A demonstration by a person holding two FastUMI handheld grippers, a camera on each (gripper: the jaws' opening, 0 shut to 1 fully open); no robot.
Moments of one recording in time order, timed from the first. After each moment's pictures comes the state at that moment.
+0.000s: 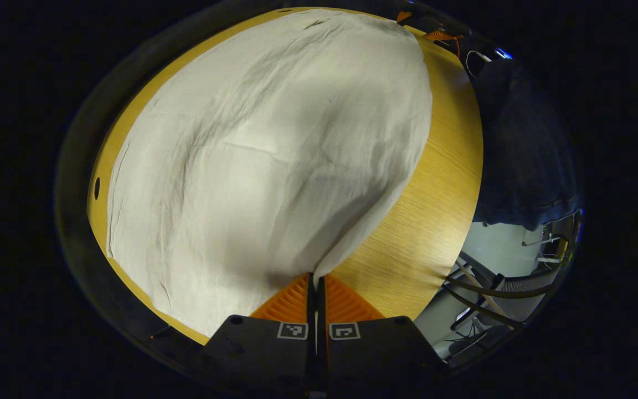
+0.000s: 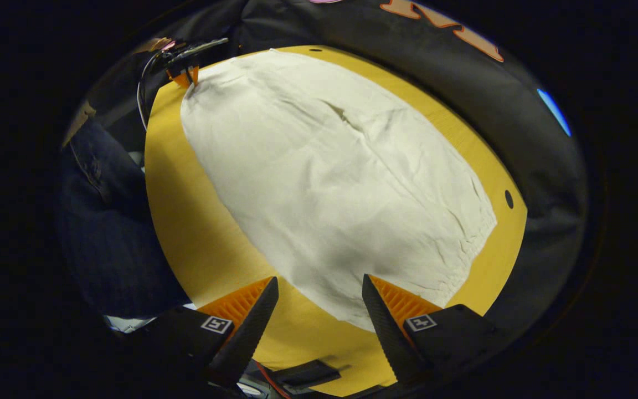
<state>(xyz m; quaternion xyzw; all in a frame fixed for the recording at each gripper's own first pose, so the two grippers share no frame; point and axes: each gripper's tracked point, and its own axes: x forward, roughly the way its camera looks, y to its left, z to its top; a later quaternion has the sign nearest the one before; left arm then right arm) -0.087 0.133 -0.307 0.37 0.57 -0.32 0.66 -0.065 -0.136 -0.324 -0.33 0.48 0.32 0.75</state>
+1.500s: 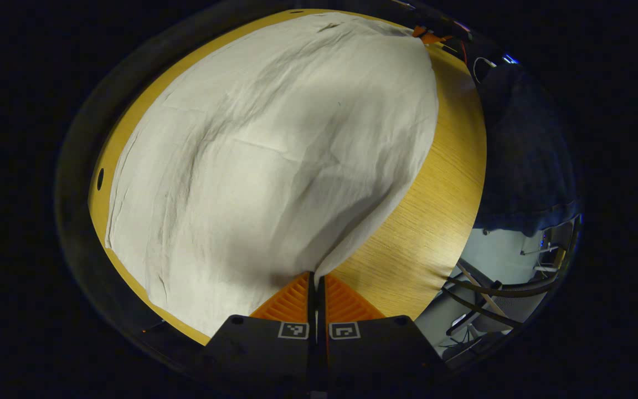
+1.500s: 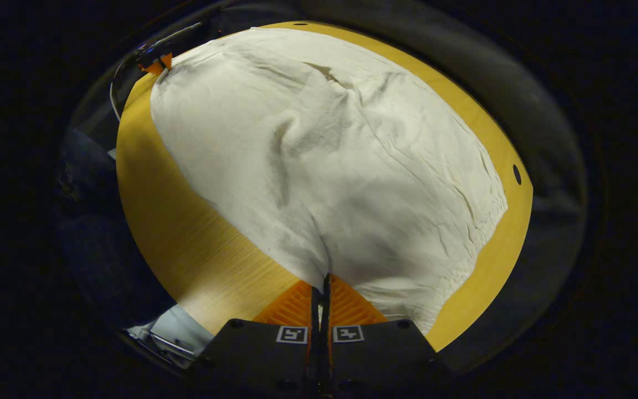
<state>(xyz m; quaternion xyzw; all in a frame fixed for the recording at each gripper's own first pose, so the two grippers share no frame) -0.080 0.131 -0.312 0.34 0.56 -0.30 0.70 -0.053 -0.146 -0.337 -0.33 0.52 0.25 0.74</state>
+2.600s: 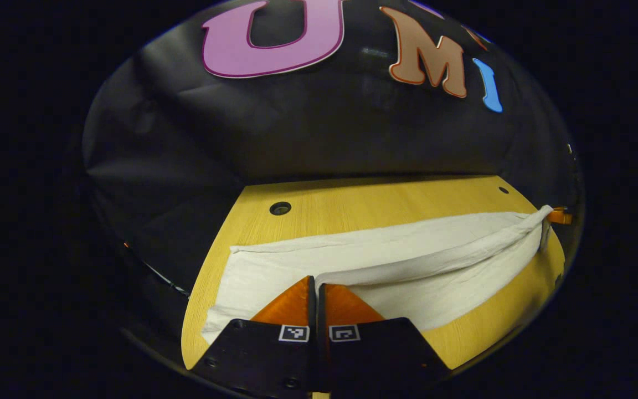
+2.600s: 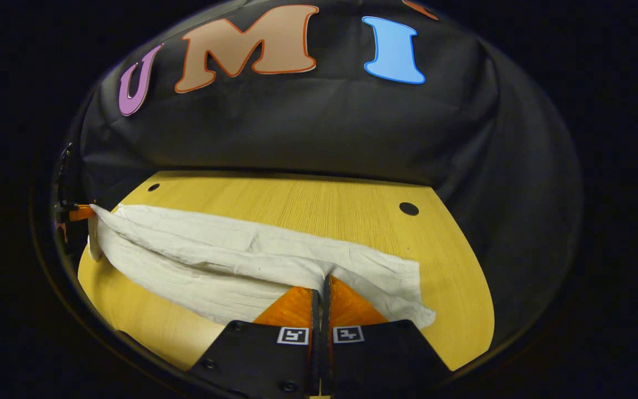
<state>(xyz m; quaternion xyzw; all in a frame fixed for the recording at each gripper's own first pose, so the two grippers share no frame) 0.274 0.076 -0.122 0.04 0.21 0.05 0.98 0.143 -0.102 -0.203 -0.04 0.27 0.01 0.96</state>
